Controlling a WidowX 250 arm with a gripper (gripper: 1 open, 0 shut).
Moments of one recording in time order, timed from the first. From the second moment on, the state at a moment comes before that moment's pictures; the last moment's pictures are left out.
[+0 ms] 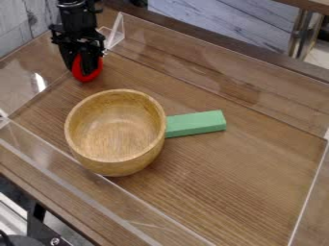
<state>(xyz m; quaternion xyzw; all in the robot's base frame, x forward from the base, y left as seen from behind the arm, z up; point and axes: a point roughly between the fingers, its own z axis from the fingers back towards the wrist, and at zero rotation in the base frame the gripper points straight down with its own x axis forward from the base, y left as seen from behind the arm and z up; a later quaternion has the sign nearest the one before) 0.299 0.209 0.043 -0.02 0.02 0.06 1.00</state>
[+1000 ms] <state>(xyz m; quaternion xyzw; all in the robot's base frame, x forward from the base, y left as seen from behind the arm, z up) 0.301 0.209 0.040 -0.02 0.03 0.08 1.00</state>
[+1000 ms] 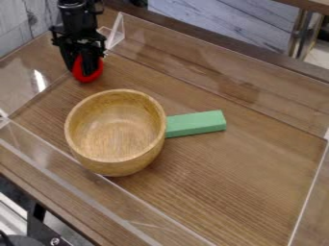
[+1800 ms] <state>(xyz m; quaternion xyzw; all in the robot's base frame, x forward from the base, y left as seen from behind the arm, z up) 0.305 0.204 0.052 -0.05 0.04 0.09 0.99</state>
